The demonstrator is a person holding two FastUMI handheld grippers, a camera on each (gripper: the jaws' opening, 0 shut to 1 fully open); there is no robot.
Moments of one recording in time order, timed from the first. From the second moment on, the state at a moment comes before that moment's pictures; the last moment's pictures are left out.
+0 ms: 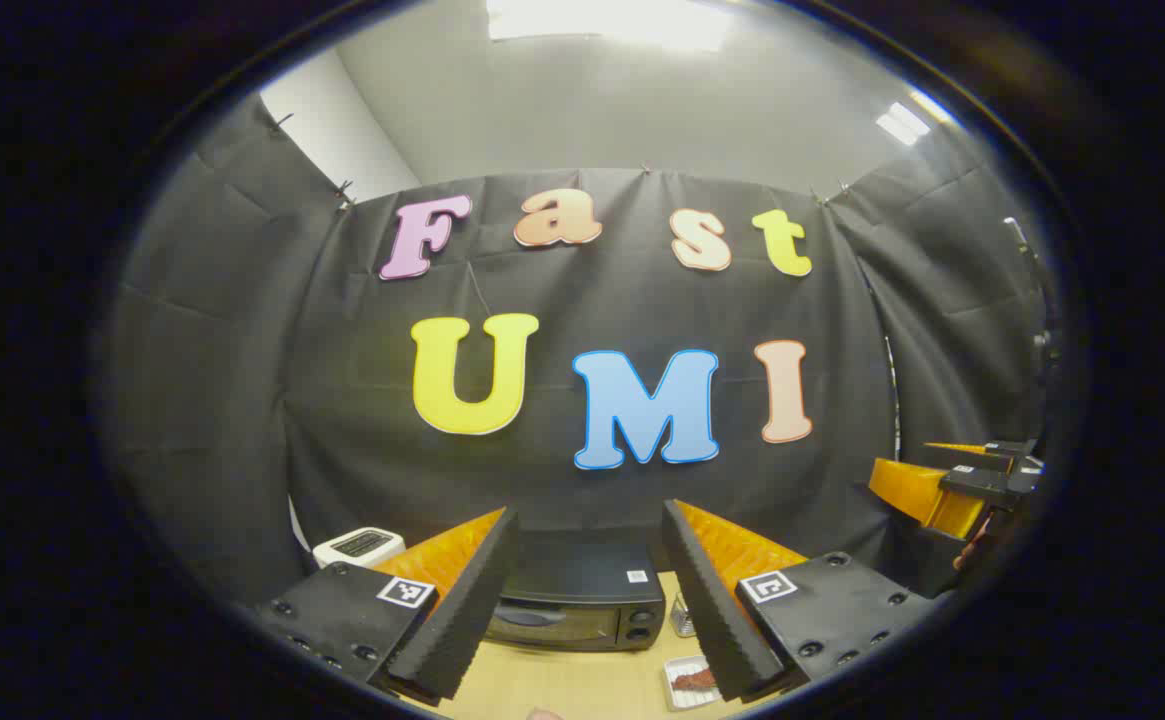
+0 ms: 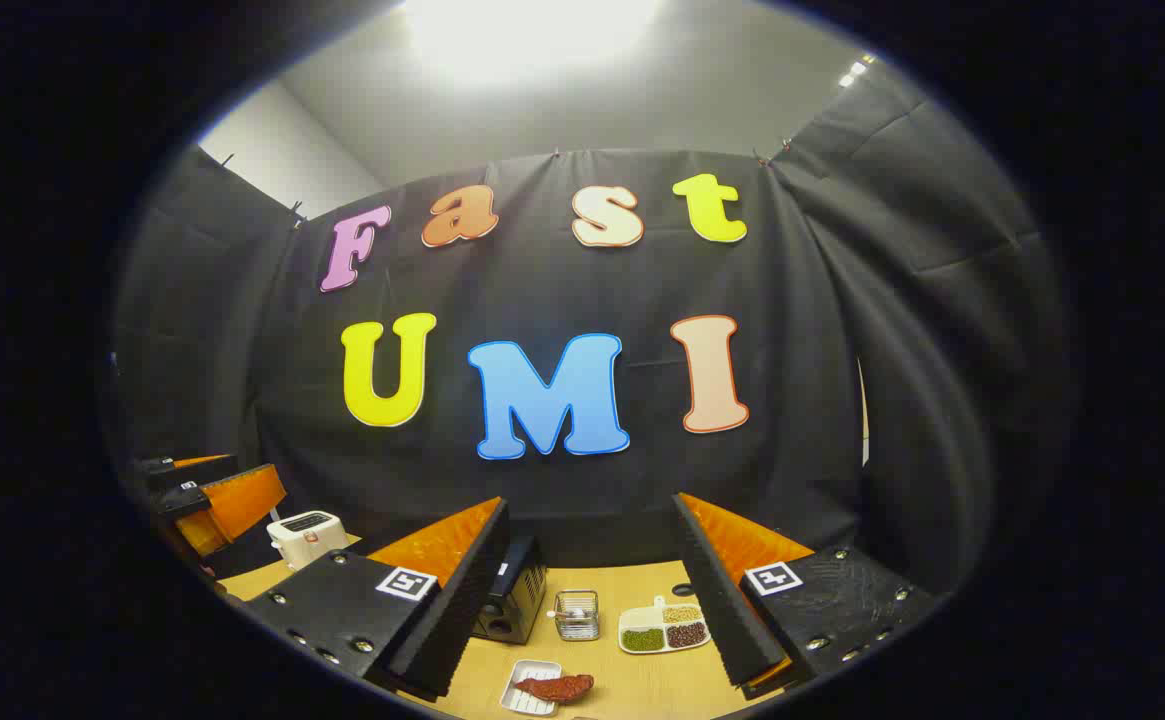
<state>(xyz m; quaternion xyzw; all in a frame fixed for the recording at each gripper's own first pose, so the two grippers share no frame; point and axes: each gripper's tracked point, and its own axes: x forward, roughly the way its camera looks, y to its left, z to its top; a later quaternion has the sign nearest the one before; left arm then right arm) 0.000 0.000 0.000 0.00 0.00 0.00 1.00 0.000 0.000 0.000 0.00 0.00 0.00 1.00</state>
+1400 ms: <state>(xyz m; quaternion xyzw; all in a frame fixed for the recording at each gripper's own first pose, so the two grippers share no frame) 0.075 0.041 -0.105 -0.03 0.08 -0.04 1.00 0.010 0.026 -0.021 0.02 0.03 -0.02 1.00</state>
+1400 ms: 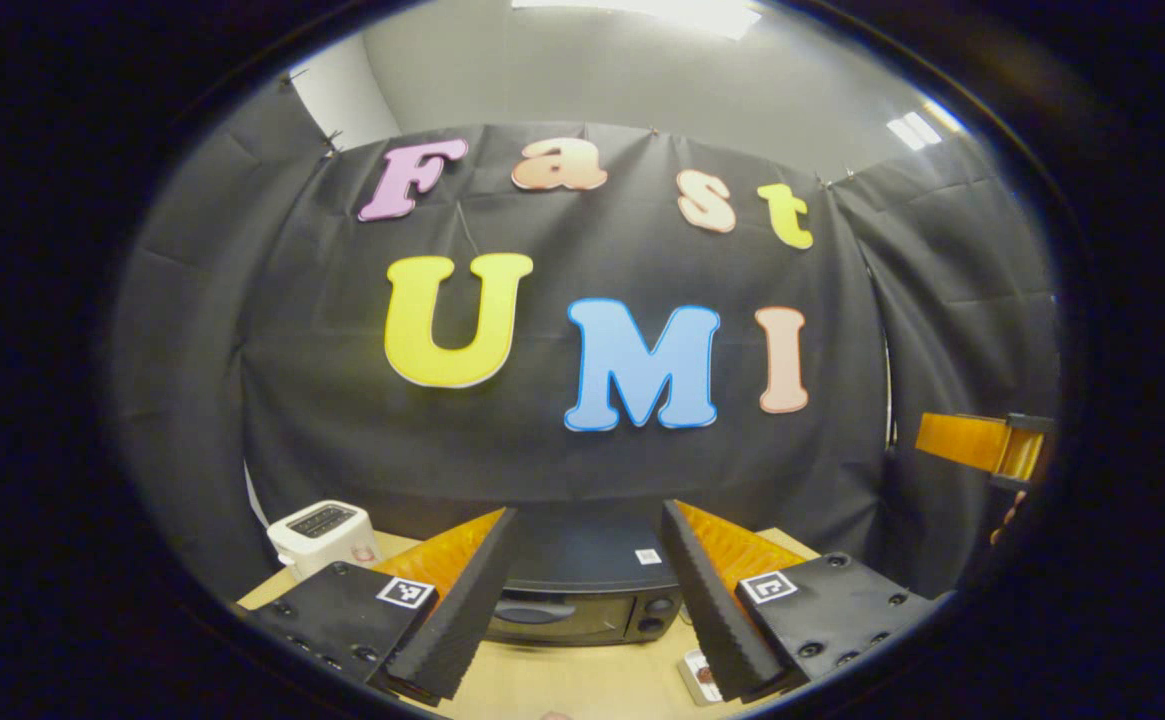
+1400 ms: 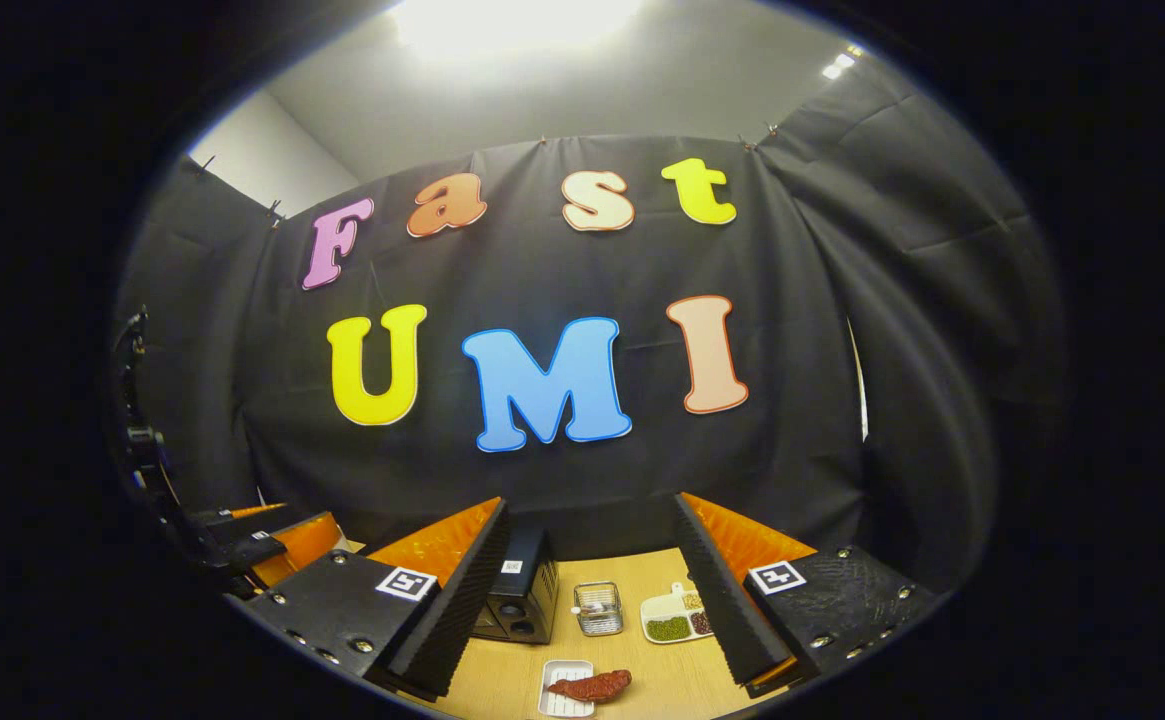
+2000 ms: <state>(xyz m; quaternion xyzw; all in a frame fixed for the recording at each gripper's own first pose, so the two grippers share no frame) 0.154 0.067 -0.251 -0.01 0.22 -0.03 0.98 0.010 -0.019 -0.040 0.02 0.06 -0.07 1.00</state>
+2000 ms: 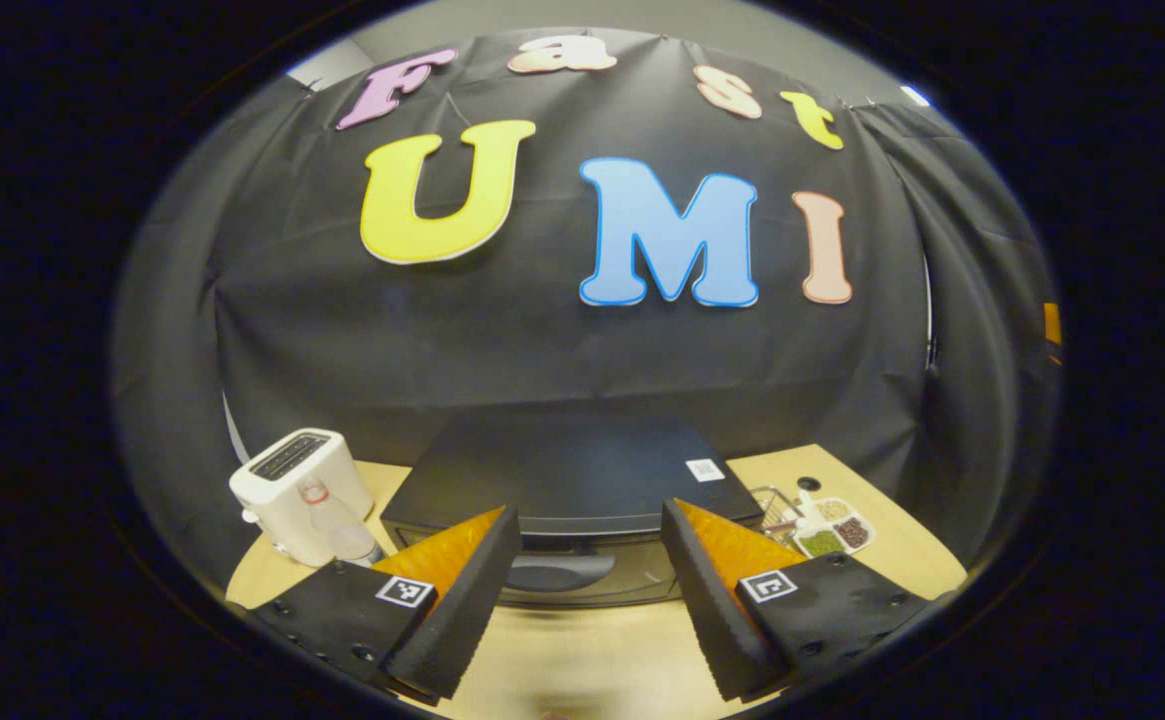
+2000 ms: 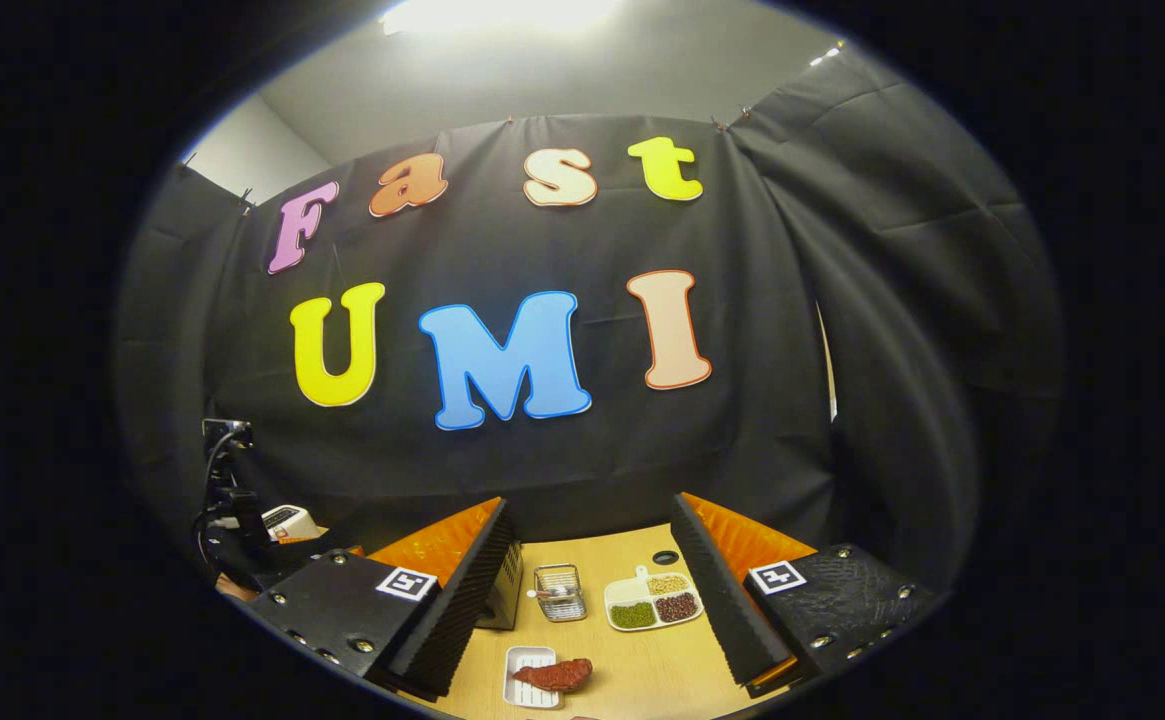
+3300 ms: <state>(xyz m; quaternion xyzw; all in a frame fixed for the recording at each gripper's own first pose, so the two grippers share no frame) 0.116 0.088 -0.342 0.02 0.29 -0.03 0.96 0.009 0.016 -0.037 0.00 0.06 -0.05 1.00</state>
